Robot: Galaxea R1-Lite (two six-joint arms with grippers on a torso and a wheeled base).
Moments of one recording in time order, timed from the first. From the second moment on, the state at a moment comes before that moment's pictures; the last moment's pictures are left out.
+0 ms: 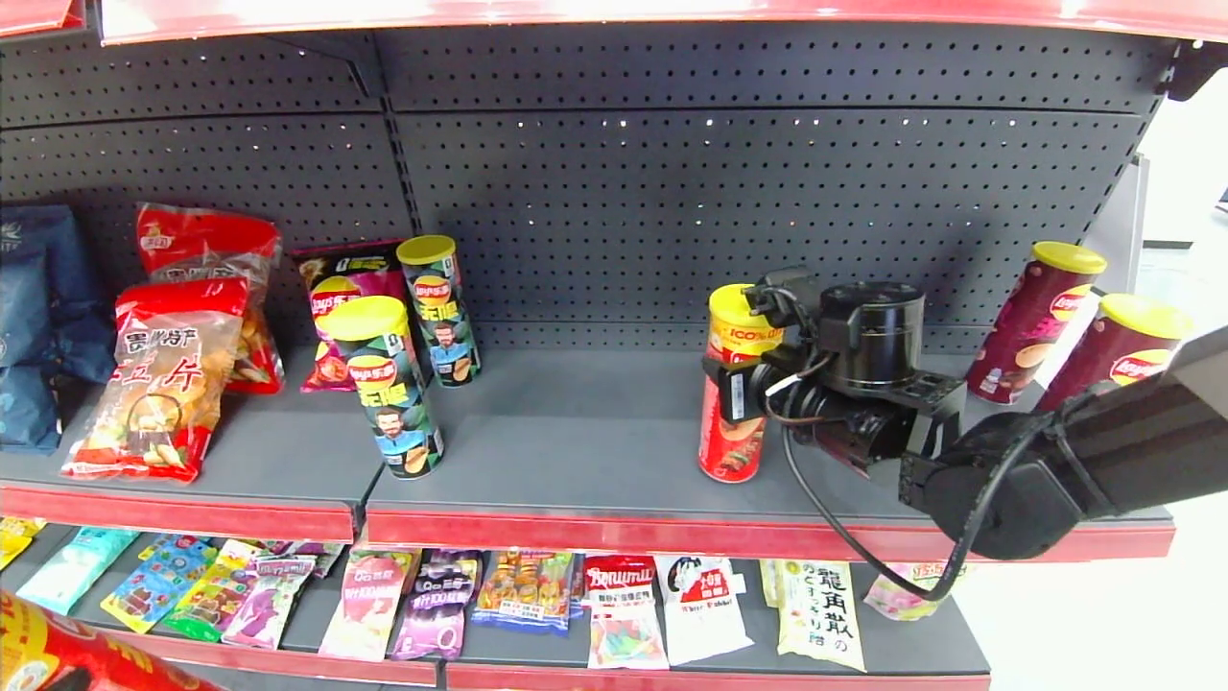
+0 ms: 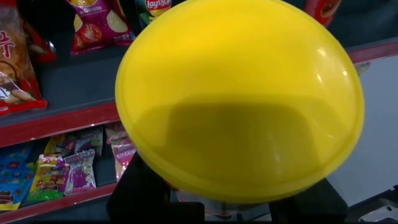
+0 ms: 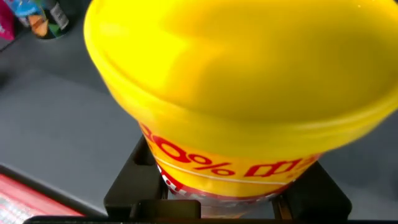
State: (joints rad) left arm 0.11 0.46 -0.42 0.19 -0.43 0.11; right arm 0.59 1.95 -0.93 -0.76 -0.28 0.00
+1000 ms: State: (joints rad) left arm 0.11 0.45 -0.43 0.19 -0.43 0.11; right arm 0.63 1.96 -0.90 -0.79 -0.34 0.03
